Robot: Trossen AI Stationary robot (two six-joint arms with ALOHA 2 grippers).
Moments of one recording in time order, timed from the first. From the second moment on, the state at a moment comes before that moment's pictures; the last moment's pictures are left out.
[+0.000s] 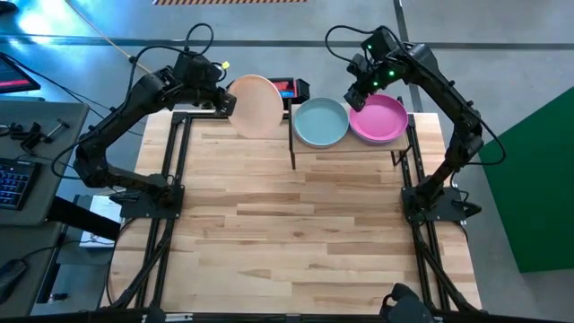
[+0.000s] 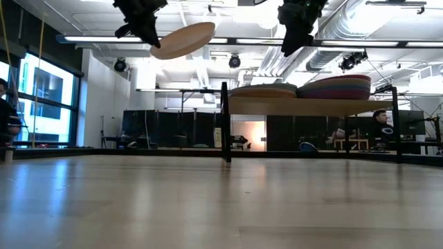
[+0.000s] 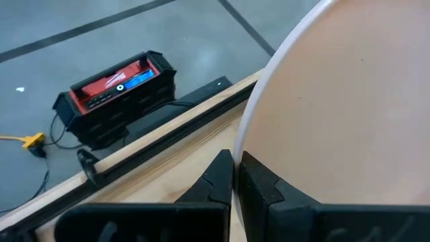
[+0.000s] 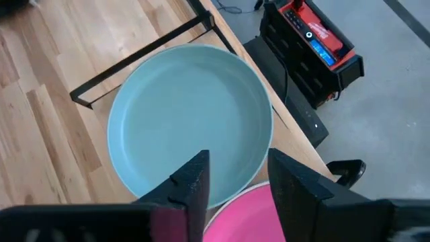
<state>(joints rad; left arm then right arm) 0.75 1.30 1.50 -0.96 -0.03 -0.21 -0.82 1.65 1.96 -1.30 -0.23 -0.21</state>
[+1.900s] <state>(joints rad) 0.55 1.52 1.50 -0.62 -0.24 -0.10 -0.40 1.72 1.97 -0.92 0.26 -0.06</state>
